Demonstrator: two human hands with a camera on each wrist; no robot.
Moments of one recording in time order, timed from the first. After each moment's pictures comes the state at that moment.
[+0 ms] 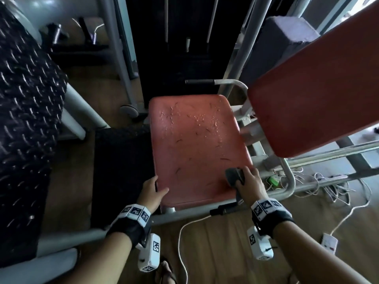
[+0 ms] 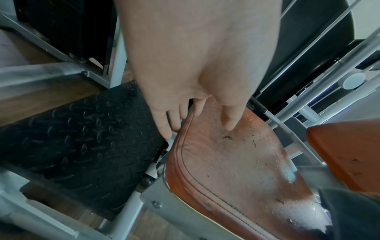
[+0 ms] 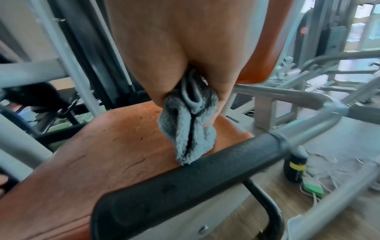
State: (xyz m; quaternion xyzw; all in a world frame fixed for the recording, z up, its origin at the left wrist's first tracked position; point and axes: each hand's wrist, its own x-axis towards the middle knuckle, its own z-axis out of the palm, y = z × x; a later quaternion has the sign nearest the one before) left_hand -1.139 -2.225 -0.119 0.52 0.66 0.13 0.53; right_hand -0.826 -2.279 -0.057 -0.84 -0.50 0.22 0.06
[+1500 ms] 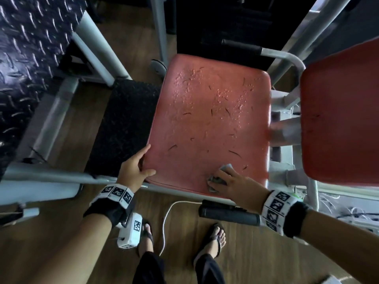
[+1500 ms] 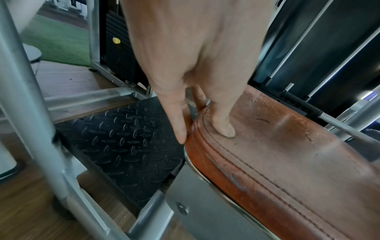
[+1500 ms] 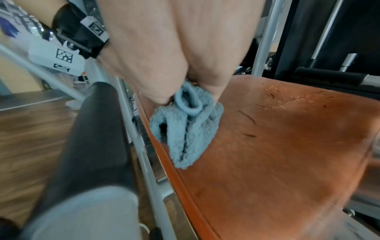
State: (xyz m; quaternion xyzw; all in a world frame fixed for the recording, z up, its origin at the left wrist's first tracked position) left_hand -1.113 -2.254 -0.151 0.48 0.73 0.24 0.42; right_hand -0.774 -2.228 -0.108 -0.23 -0.97 0.03 -0.11
